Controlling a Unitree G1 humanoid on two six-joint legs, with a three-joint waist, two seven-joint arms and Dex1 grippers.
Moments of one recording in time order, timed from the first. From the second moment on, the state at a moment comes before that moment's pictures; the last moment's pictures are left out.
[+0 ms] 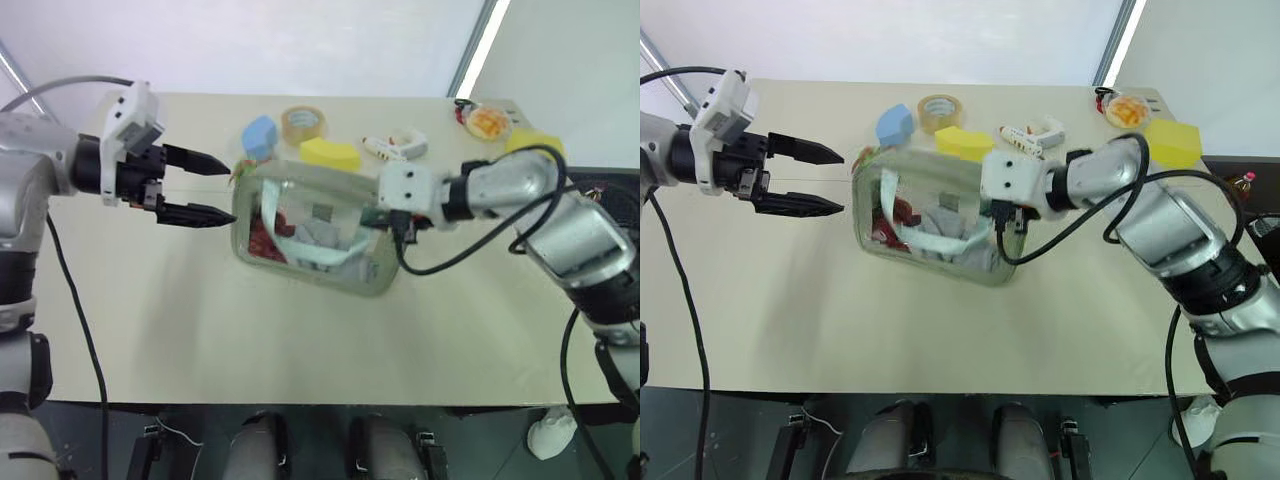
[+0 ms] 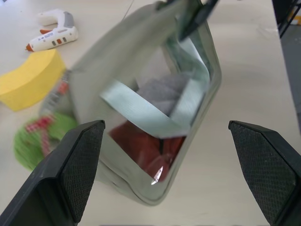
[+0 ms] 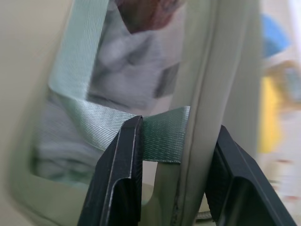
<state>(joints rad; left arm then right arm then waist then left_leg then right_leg) -0.91 1.00 -0.04 0.10 -0.43 0.63 -1.48 -1.04 -0.86 0.49 -0.08 0.08 0.35 0.98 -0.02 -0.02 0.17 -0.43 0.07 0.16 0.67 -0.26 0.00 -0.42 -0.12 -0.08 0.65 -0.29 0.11</state>
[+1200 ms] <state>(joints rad) -0.92 0.97 -0.04 0.12 -0.42 0.60 -1.42 -0.95 -0.66 0.38 -0.08 -0.07 0.58 1.10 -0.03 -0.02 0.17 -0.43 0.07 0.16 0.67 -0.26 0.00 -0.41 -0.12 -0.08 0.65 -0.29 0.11</state>
